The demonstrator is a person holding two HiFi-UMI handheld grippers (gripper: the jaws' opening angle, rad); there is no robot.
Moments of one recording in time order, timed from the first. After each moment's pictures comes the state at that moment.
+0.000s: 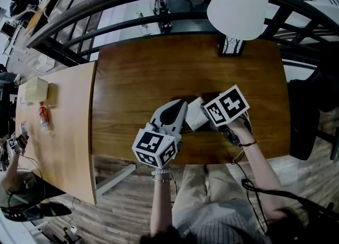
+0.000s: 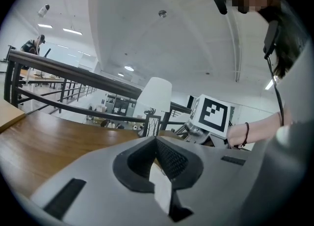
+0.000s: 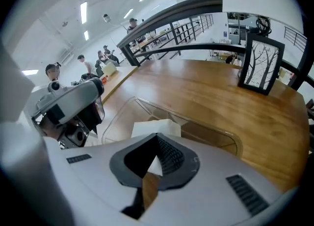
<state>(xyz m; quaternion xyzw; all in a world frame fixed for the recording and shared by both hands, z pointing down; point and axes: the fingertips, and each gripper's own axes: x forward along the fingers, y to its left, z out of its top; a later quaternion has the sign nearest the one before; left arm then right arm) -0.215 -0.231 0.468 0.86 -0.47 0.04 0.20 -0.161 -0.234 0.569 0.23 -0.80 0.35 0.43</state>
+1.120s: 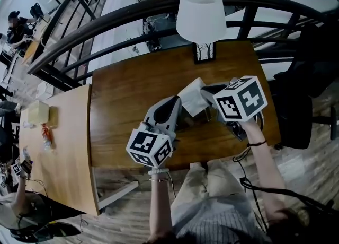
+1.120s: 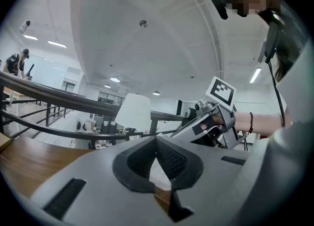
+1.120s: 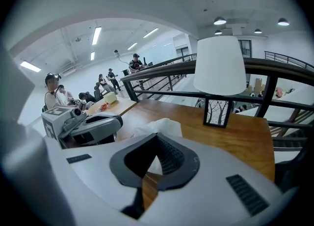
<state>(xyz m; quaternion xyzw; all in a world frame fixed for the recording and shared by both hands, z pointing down) -0.153 -0.225 0.397 0.89 -0.43 0.02 0.12 -0.086 -0.251 0.427 0.32 -0.86 0.28 0.28</state>
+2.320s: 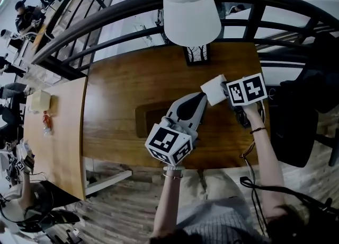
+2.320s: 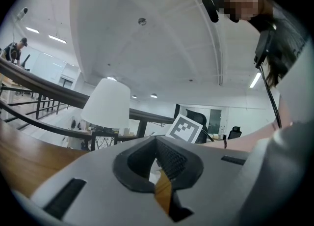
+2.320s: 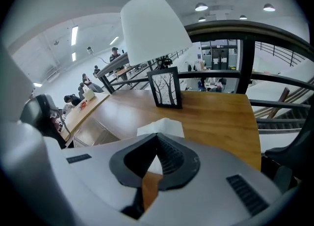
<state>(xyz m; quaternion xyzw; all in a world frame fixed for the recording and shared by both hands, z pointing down) -0.010 -0.264 0.407 0.90 -0.42 -0.01 0.12 0.057 -0.346 0.543 0.38 -0.81 0.33 0.31</state>
